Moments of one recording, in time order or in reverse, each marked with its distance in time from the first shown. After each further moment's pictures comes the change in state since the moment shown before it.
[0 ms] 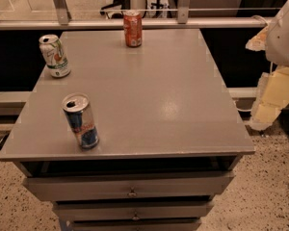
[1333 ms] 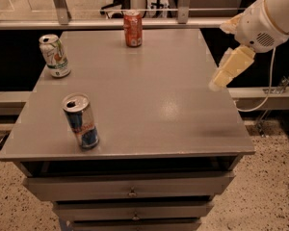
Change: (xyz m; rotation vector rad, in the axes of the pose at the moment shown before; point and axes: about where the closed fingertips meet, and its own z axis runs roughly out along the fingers) arm -0.044 -0.104 0.055 0.079 -0.331 0.060
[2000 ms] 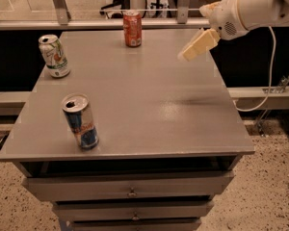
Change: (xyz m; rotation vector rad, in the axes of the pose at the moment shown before) arm -0.061 -0.083 0.057 0.088 -0.333 0.079
